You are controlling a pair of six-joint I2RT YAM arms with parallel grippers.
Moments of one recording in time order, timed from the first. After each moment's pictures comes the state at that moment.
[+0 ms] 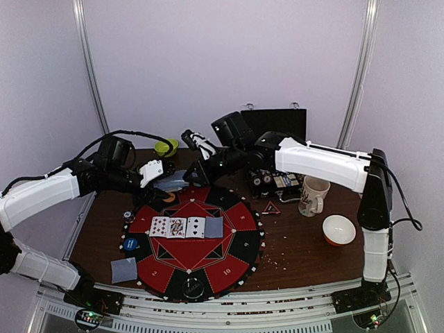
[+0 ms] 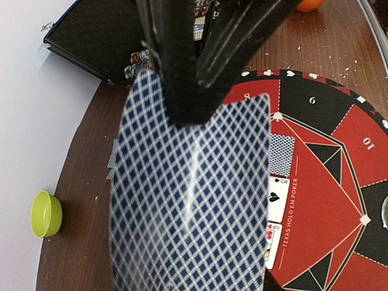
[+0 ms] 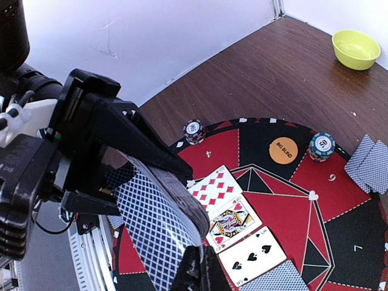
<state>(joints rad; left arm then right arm) -0.53 1.24 0.97 -0.45 0.36 0.75 0.92 2.03 1.88 -0.44 -0.35 0.21</state>
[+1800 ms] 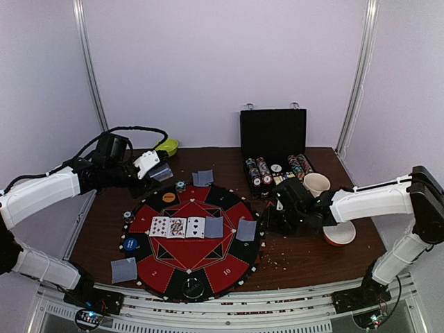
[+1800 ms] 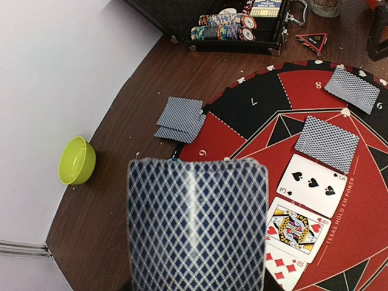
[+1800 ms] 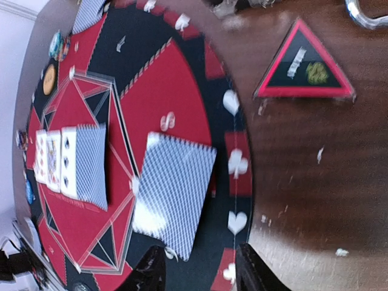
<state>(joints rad) -0.47 1.26 0.97 -0.38 0.16 0.62 0.85 1.54 0.80 -0.16 0.04 0.91</state>
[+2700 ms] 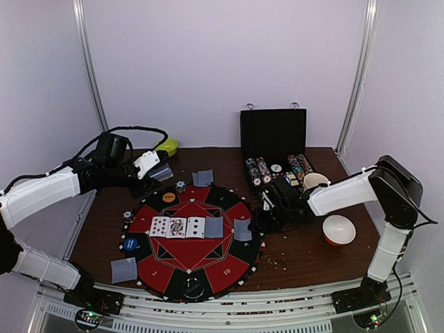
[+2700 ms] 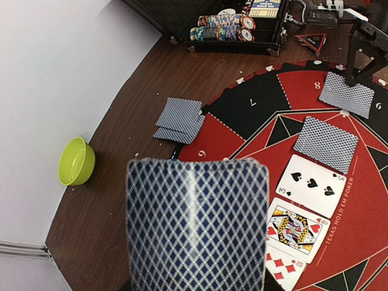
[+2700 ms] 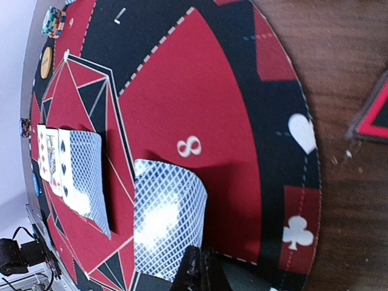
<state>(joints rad) -0.47 1.26 0.97 -0.38 0.17 0.62 0.76 1.80 0.92 -0.04 -0.21 0.86</state>
